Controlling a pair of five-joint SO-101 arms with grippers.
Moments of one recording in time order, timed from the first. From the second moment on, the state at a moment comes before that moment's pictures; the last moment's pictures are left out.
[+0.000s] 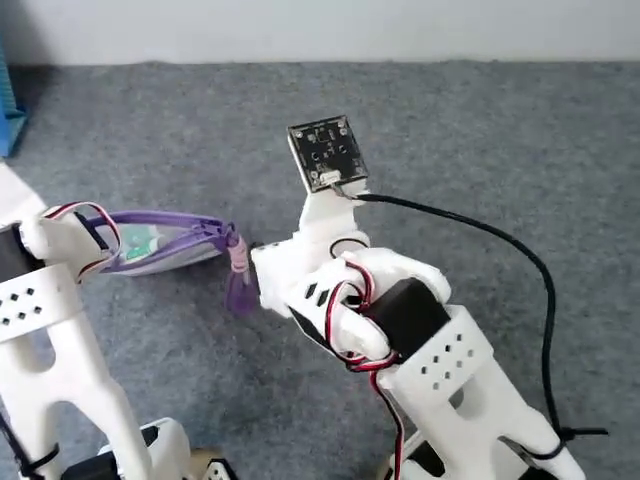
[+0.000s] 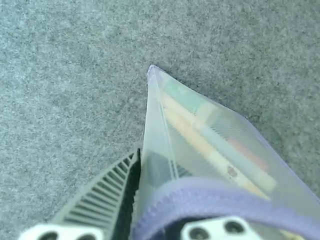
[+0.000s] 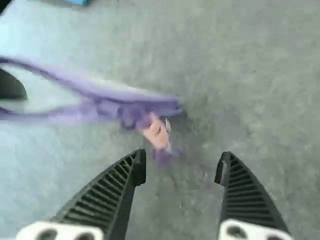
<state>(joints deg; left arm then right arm) -25.8 -25.6 7.4 99.6 24.6 -45.4 -34.5 16.5 70.7 -20.5</state>
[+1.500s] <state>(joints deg) -26.2 -26.9 9.9 99.6 24.6 -47.2 -32.3 43.5 29.1 -2.9</state>
